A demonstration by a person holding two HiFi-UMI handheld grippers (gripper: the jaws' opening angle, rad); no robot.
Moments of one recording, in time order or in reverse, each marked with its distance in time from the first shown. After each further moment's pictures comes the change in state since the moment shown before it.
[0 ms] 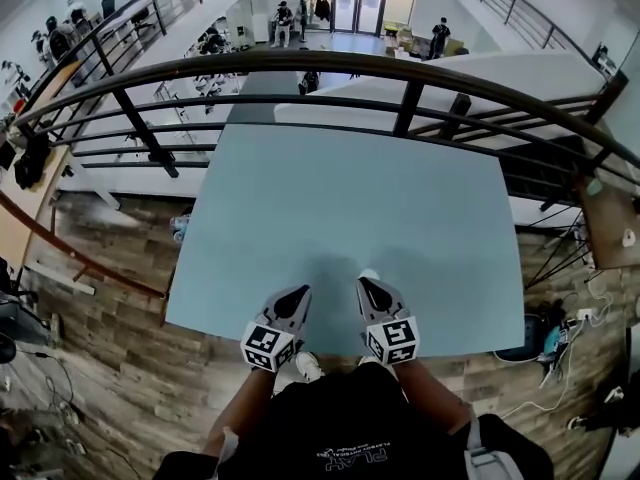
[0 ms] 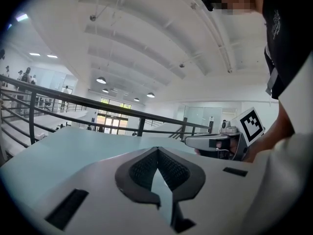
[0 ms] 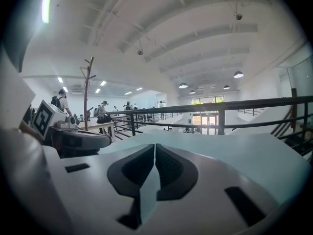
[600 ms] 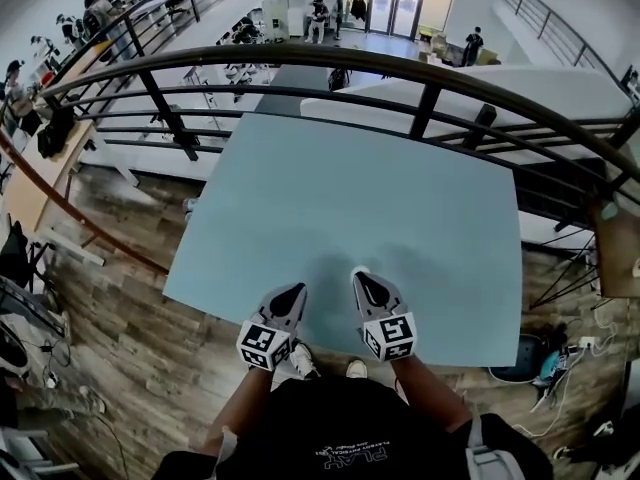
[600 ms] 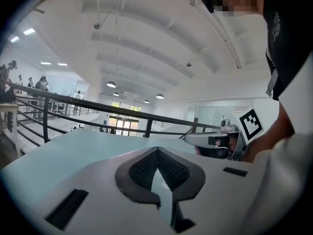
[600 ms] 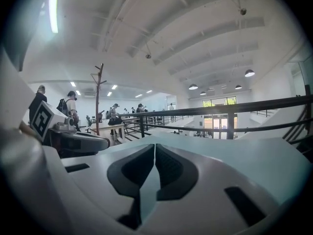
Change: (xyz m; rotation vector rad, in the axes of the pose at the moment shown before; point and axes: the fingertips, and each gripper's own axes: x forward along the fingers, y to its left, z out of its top) left arm -0.004 -0.034 -0.004 0.009 -0.021 0.148; right arm -0.018 -0.018 0.009 -0.031 -0.024 0.136
